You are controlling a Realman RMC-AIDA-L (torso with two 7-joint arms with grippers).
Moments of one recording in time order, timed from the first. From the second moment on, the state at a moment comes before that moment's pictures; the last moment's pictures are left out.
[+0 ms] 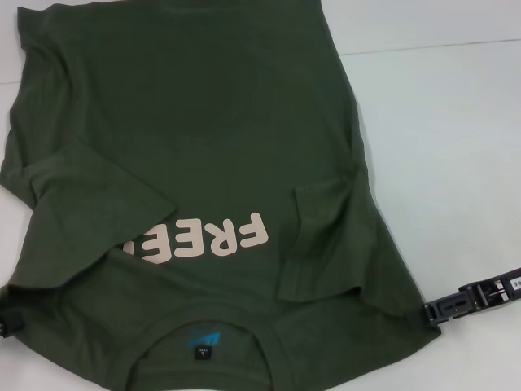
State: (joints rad) left arm -0.33 -2.05 -2.82 -0.81 -0.71 1.66 -2.51; right arm 0.54 1.97 -0.51 -0.62 -2.61 -1.73 2.15
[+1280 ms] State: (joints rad) left arm -0.34 -2.05 -2.82 -0.81 -0.71 1.66 -2.51; right arm 0.57 1.98 -0.52 -0.58 -2.61 -1.72 2.14
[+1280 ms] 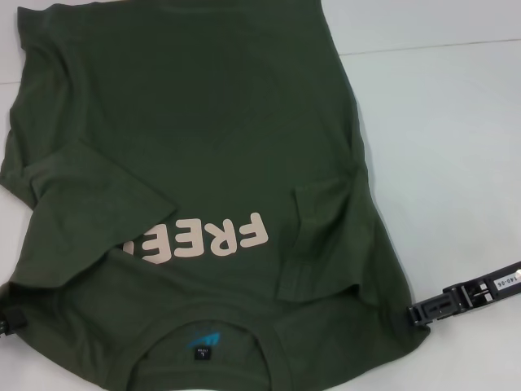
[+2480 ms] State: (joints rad) left arm -0.34 -2.05 -2.82 -0.81 -0.71 1.66 -2.52; right arm 0.56 1.94 -0.52 -0.58 -2.61 -1.71 2.19
